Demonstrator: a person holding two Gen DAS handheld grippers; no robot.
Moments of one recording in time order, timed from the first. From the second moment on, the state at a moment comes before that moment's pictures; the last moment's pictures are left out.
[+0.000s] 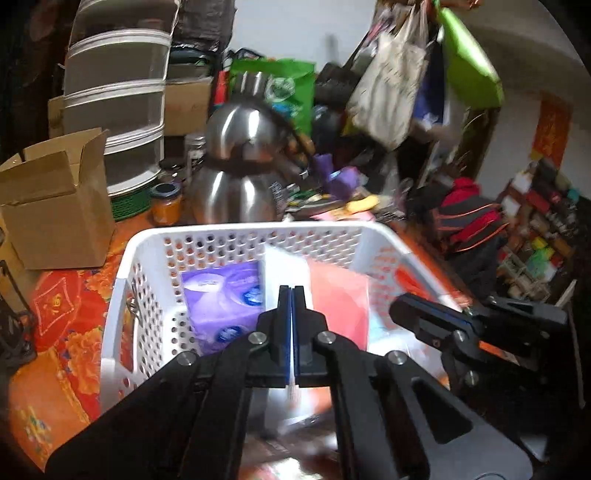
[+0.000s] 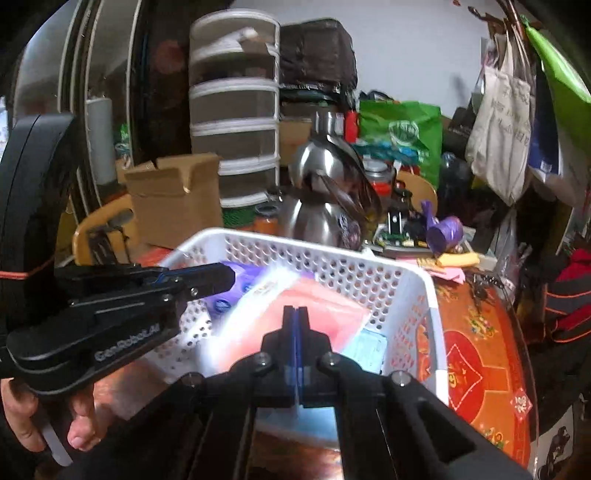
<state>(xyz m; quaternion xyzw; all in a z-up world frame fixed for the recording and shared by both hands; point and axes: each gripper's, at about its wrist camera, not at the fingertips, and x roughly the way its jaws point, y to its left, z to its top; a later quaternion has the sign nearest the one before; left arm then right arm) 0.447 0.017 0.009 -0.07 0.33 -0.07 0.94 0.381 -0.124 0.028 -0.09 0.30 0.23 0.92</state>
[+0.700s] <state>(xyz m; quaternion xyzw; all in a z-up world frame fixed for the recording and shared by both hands) 0.443 0.025 -0.018 -0.06 0.34 -0.06 0.94 0.399 -0.148 0.005 -0.05 0.33 0.22 0.92</state>
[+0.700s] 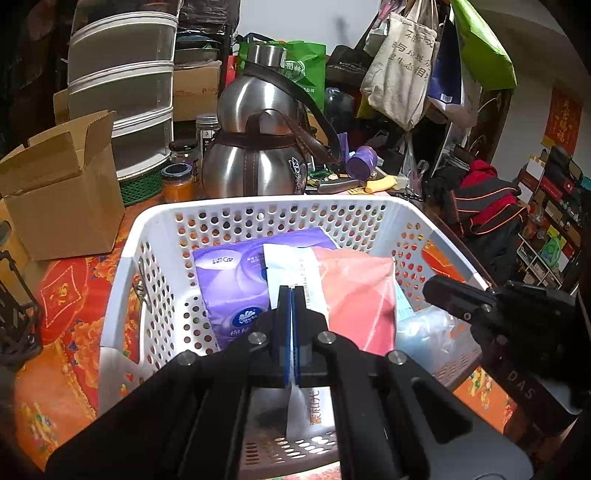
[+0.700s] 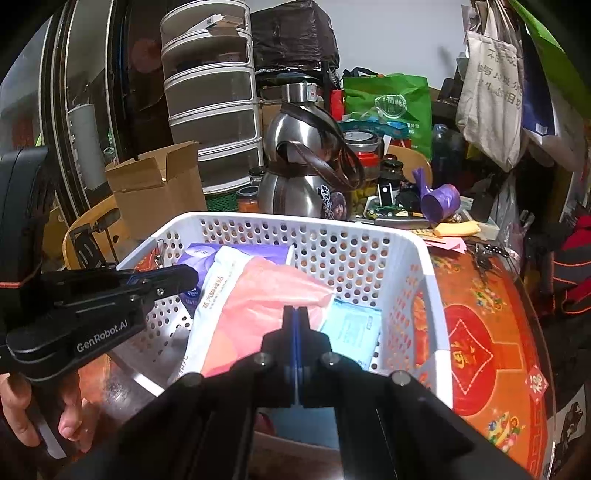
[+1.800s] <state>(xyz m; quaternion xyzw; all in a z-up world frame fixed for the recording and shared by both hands) 0.224 0.049 -0.043 -0.08 0.35 0.00 0.93 0.229 -0.228 -0.017 0.01 0.31 0.21 0.93</state>
